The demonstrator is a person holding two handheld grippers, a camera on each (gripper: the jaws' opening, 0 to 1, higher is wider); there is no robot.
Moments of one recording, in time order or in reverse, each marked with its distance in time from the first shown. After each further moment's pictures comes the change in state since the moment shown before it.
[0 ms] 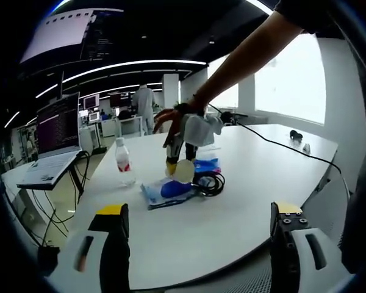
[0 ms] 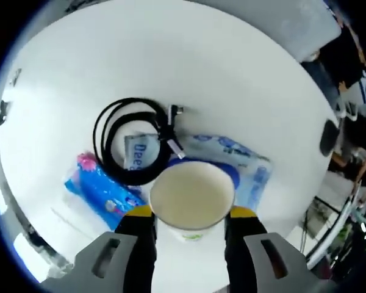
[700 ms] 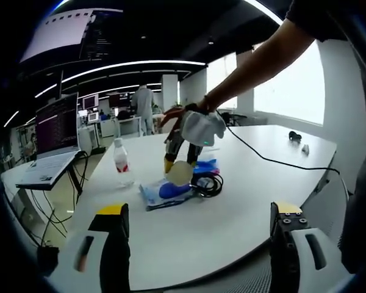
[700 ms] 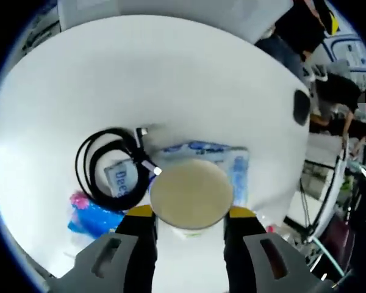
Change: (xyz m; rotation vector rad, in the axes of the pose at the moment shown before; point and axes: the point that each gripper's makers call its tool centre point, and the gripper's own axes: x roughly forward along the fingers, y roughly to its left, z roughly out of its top) left arm 0.002 -0.003 0.002 -0.001 0.000 -0.008; right arm -0.009 -0.022 0.007 0.300 -0.003 -0.168
